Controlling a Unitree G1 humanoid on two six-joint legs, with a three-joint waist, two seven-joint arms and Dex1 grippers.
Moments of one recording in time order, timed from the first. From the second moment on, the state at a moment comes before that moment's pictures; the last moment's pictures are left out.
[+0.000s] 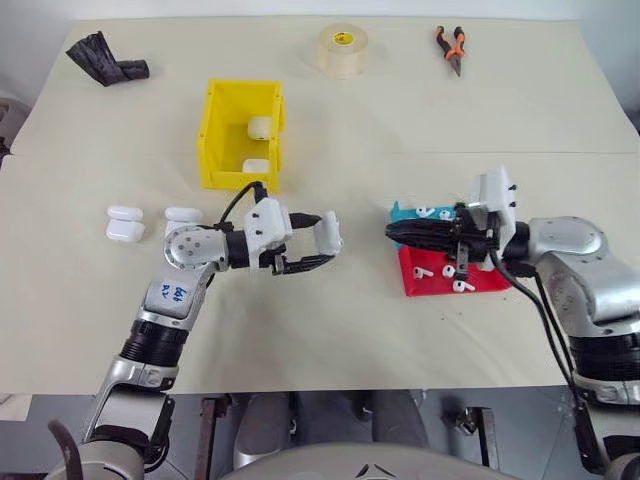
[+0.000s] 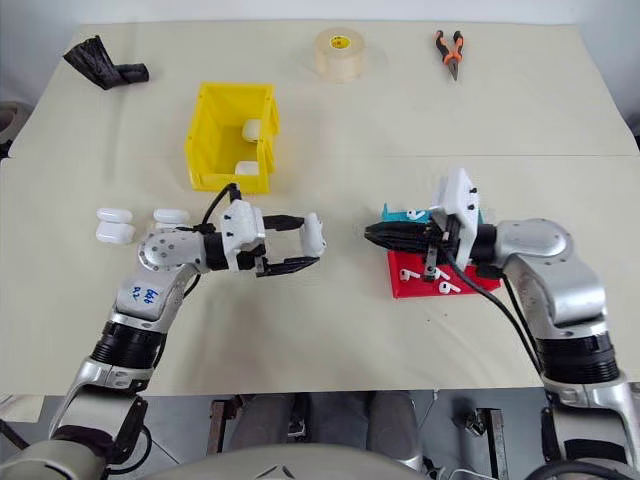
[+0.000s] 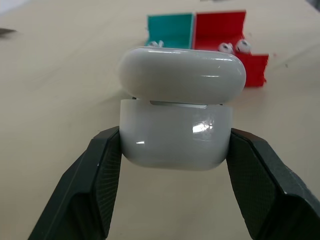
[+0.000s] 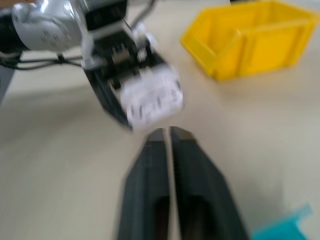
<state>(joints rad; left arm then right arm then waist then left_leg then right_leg) -0.49 0.44 -0.19 0.05 -0.18 0.11 -0.97 -0.44 -0.66 0.04 -0.16 0.56 0.39 1.15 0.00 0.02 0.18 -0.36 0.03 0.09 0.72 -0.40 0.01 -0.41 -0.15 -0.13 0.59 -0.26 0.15</state>
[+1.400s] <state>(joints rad) -0.26 0.34 0.22 -0.28 -0.39 0.42 -0.50 -0.24 -0.59 -0.18 -0.16 0.56 0.24 1.03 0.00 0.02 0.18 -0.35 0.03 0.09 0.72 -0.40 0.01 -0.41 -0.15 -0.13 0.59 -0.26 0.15</state>
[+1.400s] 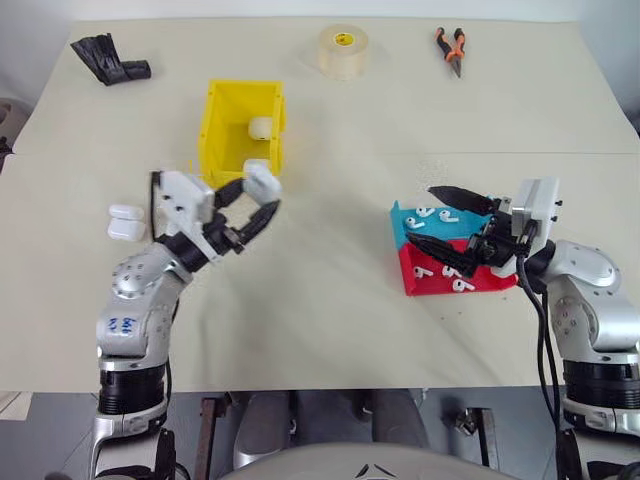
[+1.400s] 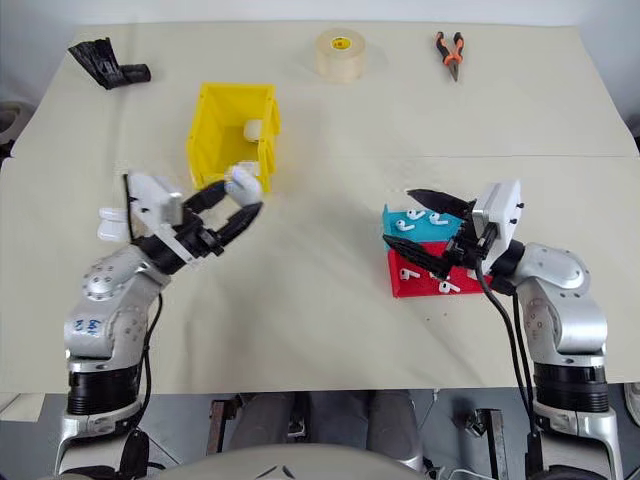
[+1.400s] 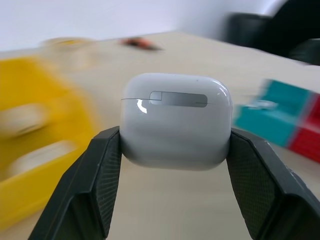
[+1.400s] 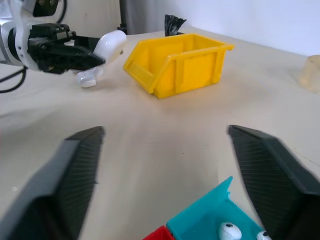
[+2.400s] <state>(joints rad) -0.47 0.59 0.21 0.05 -0.42 0.36 -0.79 -0.22 -0.64 -0.20 -0.18 0.54 0.22 1.01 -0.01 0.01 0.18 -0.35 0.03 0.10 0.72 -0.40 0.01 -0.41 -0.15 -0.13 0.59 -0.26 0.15</state>
